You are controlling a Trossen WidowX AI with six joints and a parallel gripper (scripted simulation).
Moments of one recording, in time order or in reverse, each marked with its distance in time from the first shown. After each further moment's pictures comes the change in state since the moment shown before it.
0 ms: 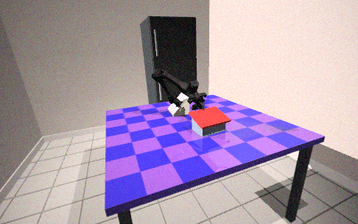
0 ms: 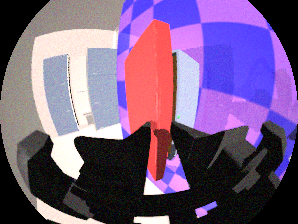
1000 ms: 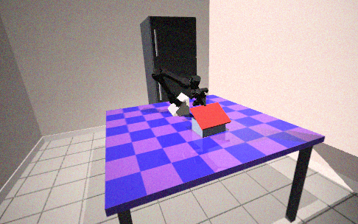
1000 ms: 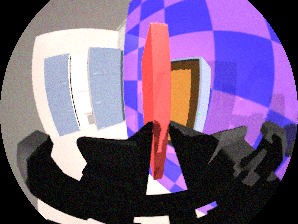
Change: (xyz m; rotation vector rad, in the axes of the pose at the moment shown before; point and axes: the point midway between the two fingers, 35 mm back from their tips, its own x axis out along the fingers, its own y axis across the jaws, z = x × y) arm -0.010 0.043 0.001 0.000 0.000 0.000
